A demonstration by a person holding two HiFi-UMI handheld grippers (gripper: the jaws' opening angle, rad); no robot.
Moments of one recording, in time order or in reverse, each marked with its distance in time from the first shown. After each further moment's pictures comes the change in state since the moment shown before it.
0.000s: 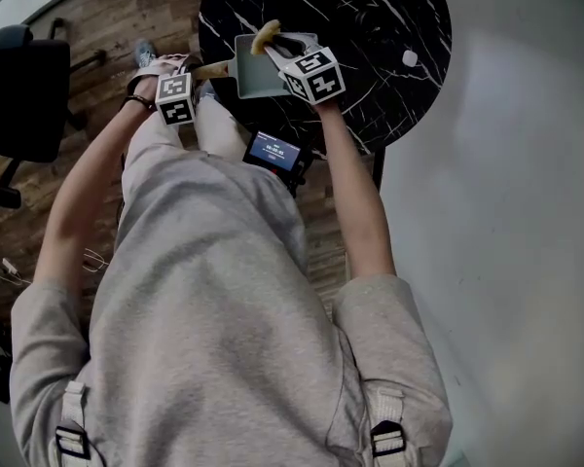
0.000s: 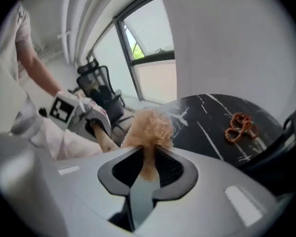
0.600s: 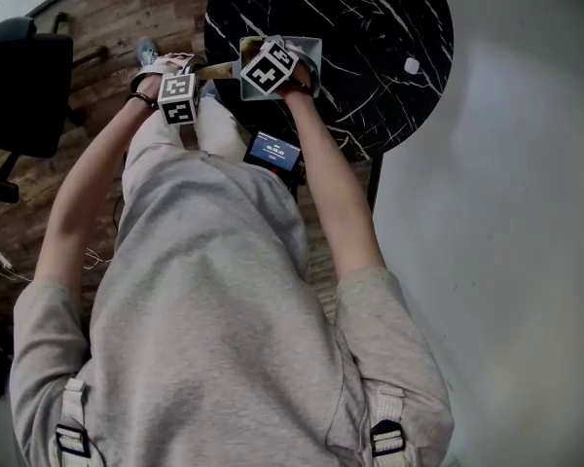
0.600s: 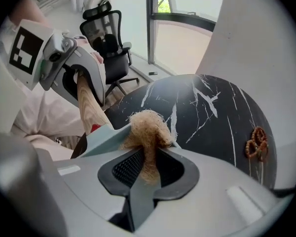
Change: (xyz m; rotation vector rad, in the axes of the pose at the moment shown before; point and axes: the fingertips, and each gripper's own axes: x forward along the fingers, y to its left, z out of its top) left arm -0.002 0.004 0.003 0.028 -0.034 0.024; right arm 0.074 0.020 -0.043 -0.324 0.445 -0.079
